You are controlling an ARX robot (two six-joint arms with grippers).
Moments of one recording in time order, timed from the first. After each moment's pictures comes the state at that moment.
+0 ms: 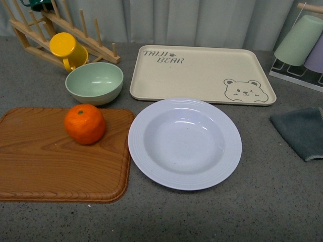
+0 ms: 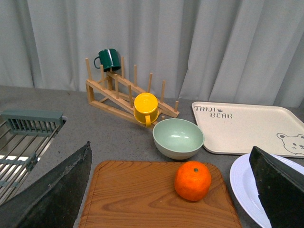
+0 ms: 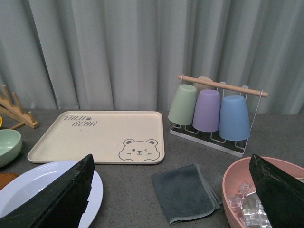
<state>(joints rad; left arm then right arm) 0.00 0.00 0.02 0.00 0.00 0.00 0.00 0.00 0.01 0.00 0.00 -0.01</state>
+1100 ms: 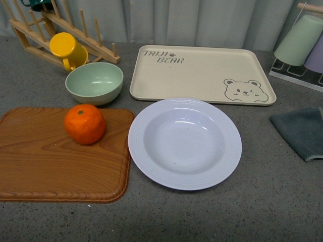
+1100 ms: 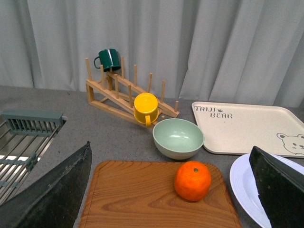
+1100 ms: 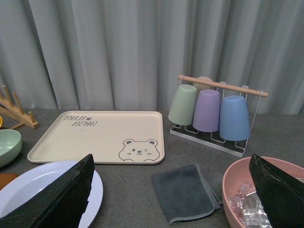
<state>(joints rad) 0.00 0.00 0.02 0.00 0.00 0.00 0.00 0.00 0.01 0.00 0.00 -0.01</state>
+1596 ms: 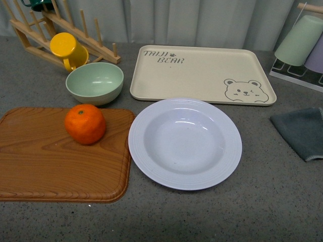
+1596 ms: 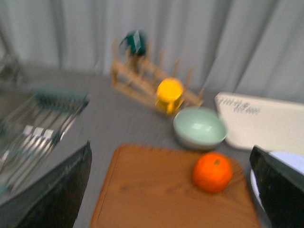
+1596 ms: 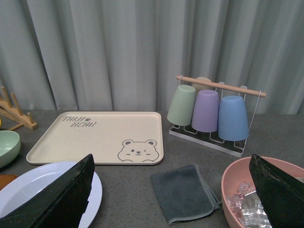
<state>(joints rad) -0.06 0.18 0.04 0.00 -0.30 -0.10 0.00 0.00 0.01 0.00 0.00 -0.01</state>
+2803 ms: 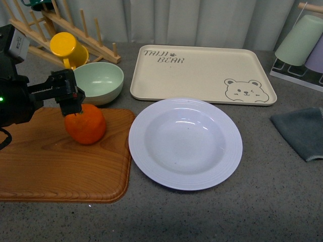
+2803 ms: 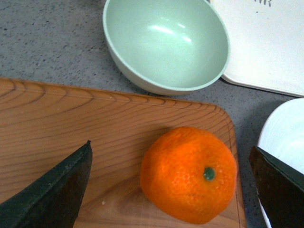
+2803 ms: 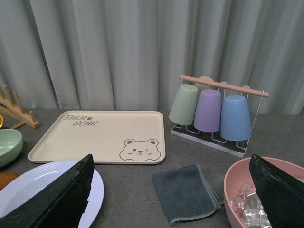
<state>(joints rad) -0.10 1.96 0.66 0.72 0.10 -0.24 0.00 0.00 0.01 0.00 0.00 -0.01</state>
